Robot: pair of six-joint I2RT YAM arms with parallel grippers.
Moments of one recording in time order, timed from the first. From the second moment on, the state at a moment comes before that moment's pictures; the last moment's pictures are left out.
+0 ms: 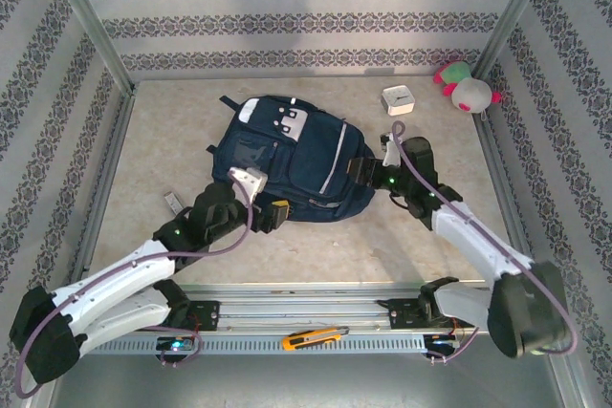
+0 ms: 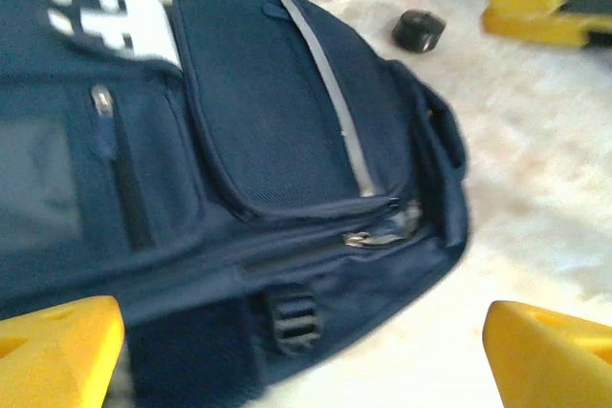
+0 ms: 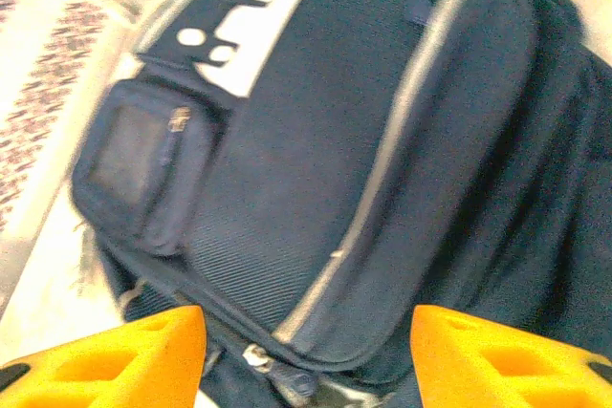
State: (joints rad) left arm -0.71 0.93 0.58 -0.10 -0.05 -0.08; right arm 0.31 1.11 0.66 -0.08 -0.39 0.48
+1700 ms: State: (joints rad) left arm -0.63 1.80 1.18 -0.29 0.21 1.08; right arm 0.44 0.89 0.44 -0.10 -0.36 0.36
